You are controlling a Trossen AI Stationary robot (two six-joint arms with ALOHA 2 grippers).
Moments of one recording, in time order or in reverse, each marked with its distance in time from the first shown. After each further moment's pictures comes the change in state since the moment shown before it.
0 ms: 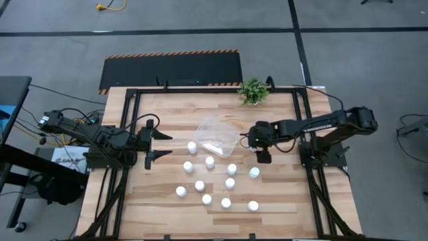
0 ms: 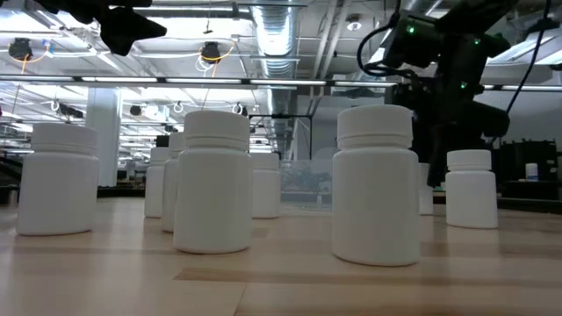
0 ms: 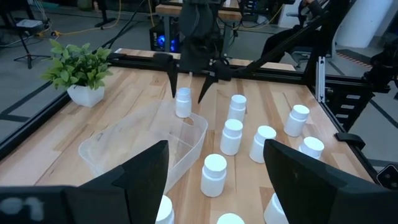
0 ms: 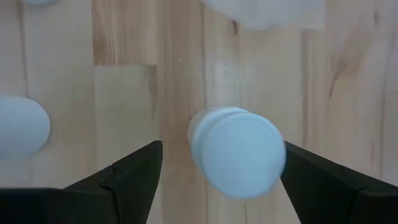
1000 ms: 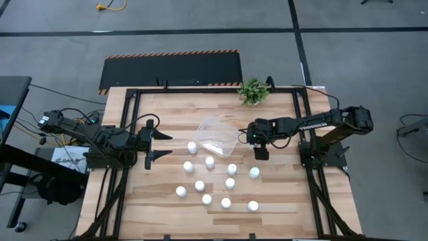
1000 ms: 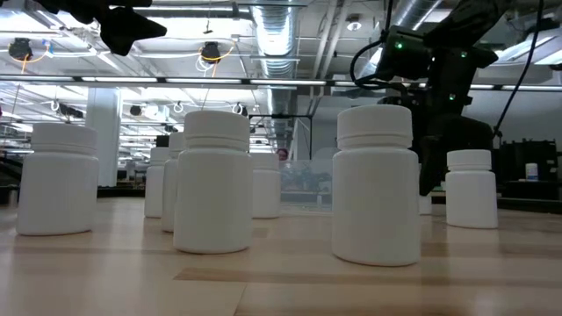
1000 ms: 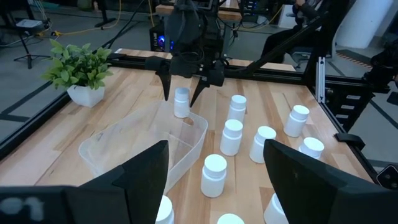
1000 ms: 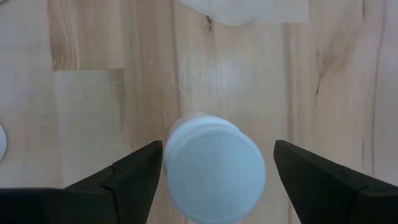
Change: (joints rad) left arm 0.000 0.000 0.000 0.000 0.000 0.000; right arm -0.065 0.045 0.000 0.043 -0.001 -0.026
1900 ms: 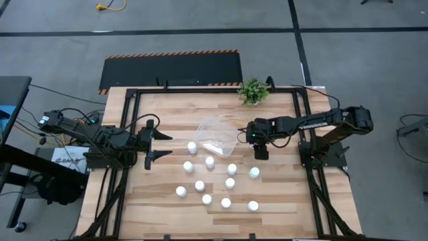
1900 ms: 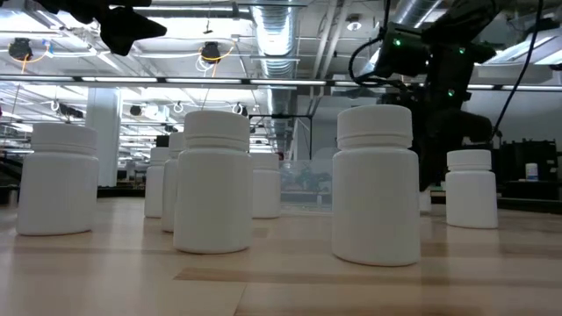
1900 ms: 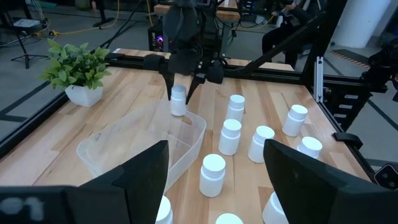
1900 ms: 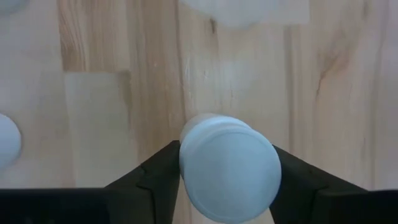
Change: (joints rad) left arm 0.000 0.000 0.000 0.000 0.008 0.000; right arm 0.003 0.000 0.042 -0.047 -0.011 0.010
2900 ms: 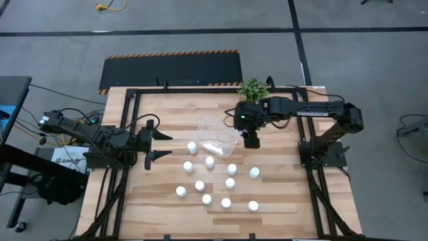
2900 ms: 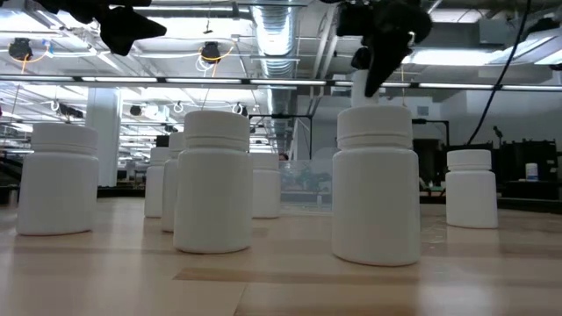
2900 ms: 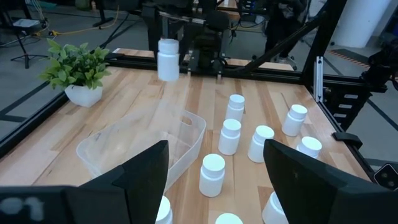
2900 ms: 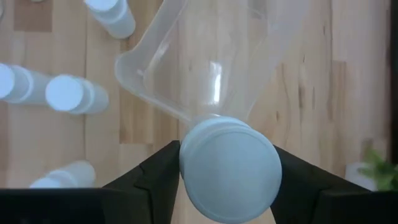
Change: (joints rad) left arm 0.000 0.000 0.000 0.000 0.000 0.000; right arm -0.013 0.120 0.622 -0.437 -0.042 -0.088
